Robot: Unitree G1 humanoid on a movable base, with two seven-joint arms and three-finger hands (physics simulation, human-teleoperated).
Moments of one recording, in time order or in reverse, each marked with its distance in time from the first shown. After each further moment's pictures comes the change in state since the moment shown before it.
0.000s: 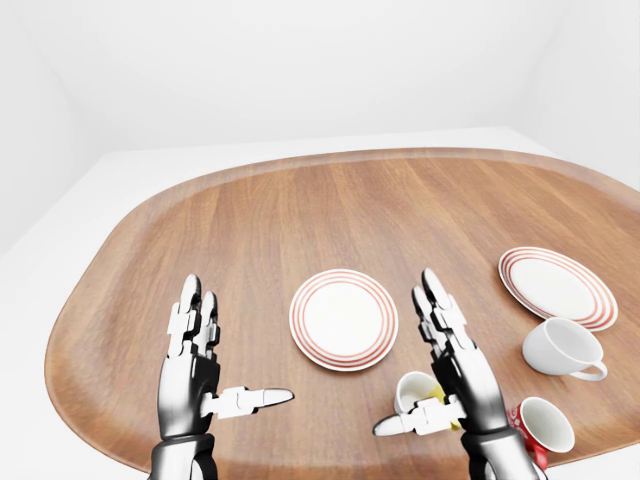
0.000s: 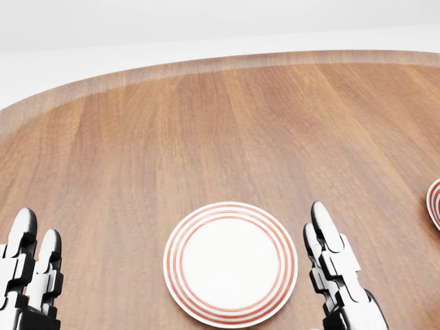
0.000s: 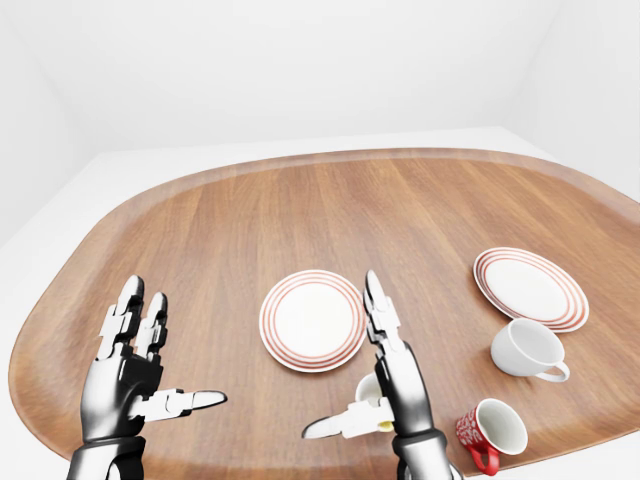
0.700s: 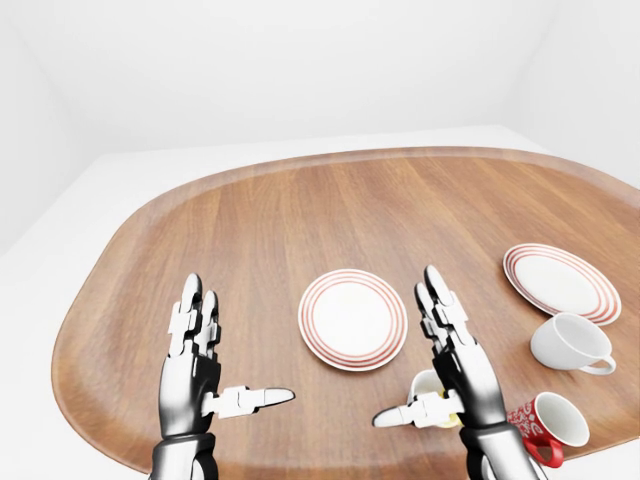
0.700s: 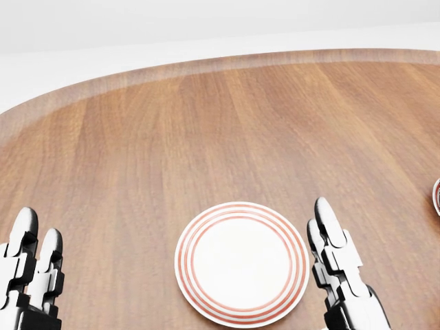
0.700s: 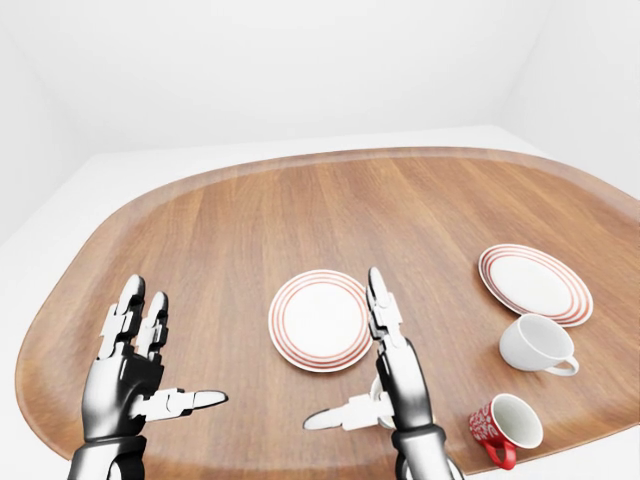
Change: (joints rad) left arm -0.004 0.002 -0.004 0.001 0.002 0.000 0.003; right arm -0.025 0.015 -0.011 0.017 -0.014 0.000 -0.023
